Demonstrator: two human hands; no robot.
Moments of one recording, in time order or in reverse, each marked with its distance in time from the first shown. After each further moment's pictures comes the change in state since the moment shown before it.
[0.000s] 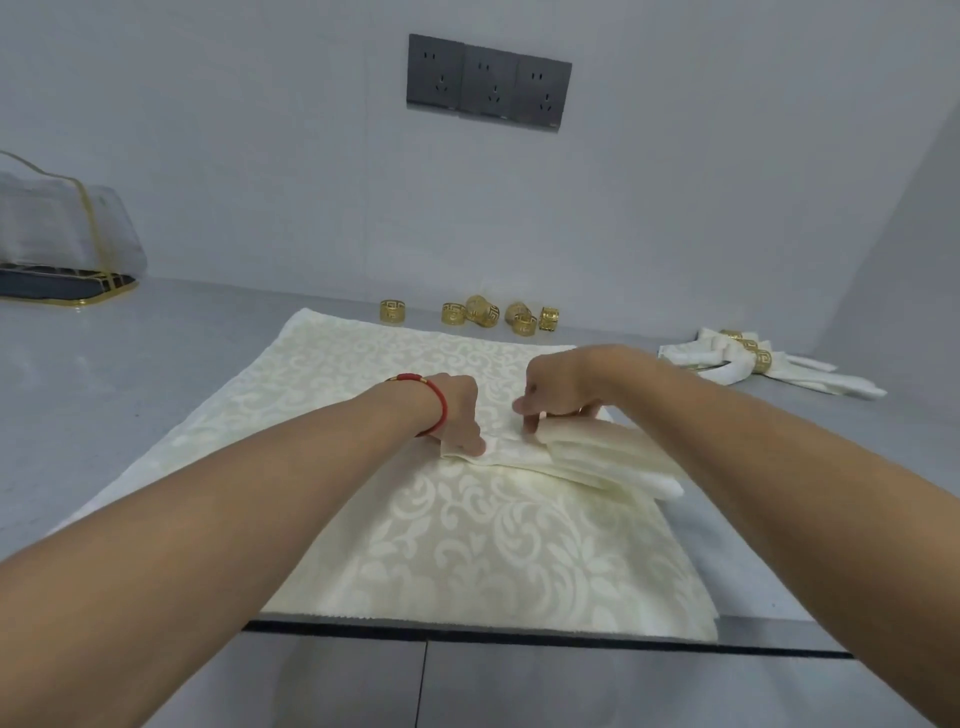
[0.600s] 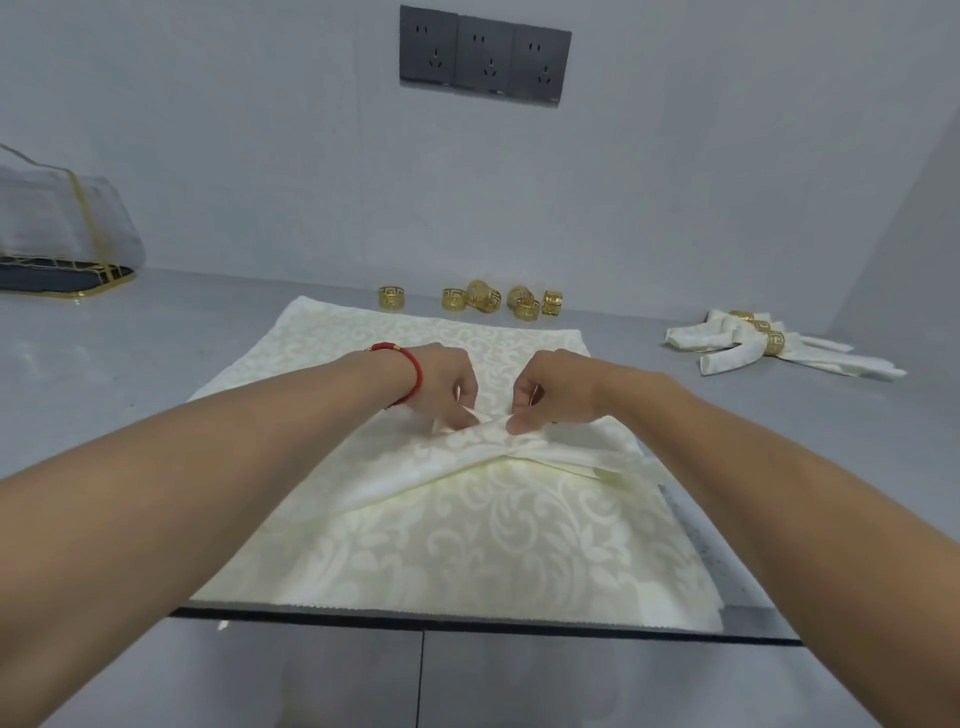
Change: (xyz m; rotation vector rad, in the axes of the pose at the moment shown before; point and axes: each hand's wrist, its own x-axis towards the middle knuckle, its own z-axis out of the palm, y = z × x) left_hand -0.001 -0.015 -0.017 0.032 -0.019 0.158; right_hand 0.029 0.032 0.029 0.079 0.180 -0.280
